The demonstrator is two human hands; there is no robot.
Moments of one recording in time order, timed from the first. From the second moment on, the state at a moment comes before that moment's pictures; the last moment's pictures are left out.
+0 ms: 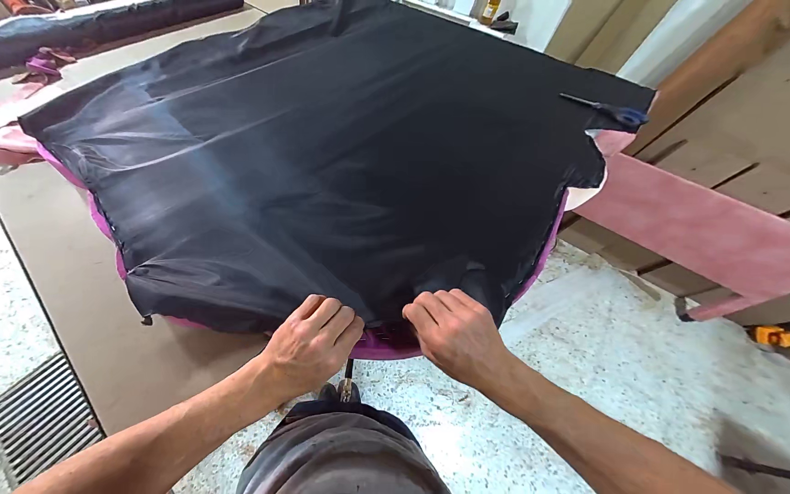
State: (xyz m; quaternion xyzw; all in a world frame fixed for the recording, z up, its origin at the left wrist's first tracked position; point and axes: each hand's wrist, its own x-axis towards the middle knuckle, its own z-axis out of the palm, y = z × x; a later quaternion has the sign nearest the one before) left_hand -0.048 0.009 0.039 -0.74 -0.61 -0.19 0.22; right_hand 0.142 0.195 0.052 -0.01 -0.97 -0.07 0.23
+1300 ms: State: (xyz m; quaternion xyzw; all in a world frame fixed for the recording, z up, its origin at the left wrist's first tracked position) left_hand -0.076 0.005 0.015 -0.81 -0.51 -0.23 0.20; right_hand 0.149 0.176 0.018 0.01 -0.97 -0.03 0.26
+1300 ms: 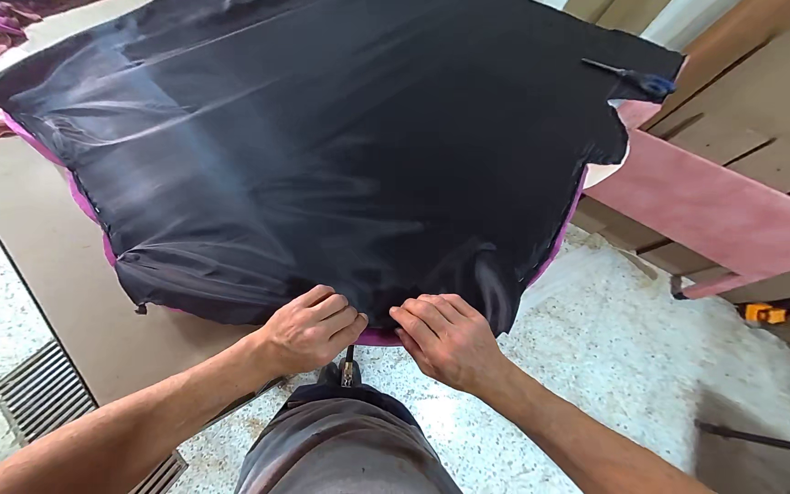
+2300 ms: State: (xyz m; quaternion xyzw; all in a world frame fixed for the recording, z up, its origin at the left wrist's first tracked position) left_hand -0.119 0.072 0.057 -0.91 -0.35 -0.08 -0.18; right_hand 0.156 0.184 0.024 -0.04 -0.97 0.07 0.22
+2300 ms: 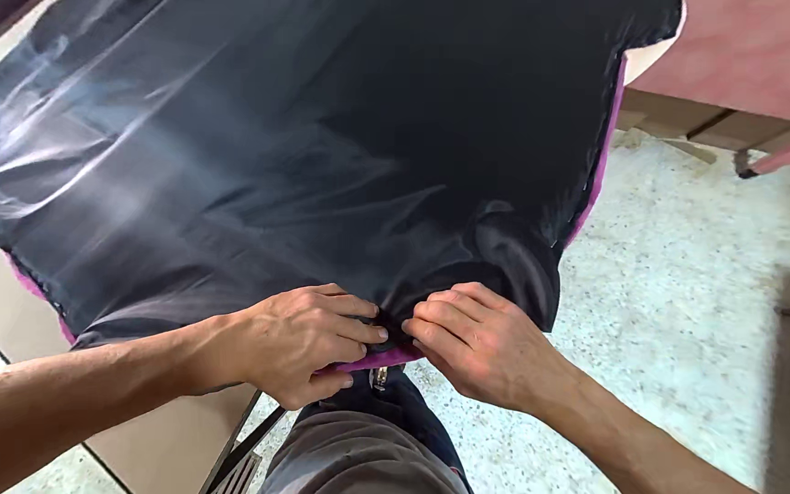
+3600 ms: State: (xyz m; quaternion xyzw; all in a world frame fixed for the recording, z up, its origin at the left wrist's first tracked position) left_hand -0.093 0.029 0.034 -0.88 -0.41 -0.21 0.11; right_hand 0.171 0.185 0.029 0.04 -0.97 -0.01 0.24
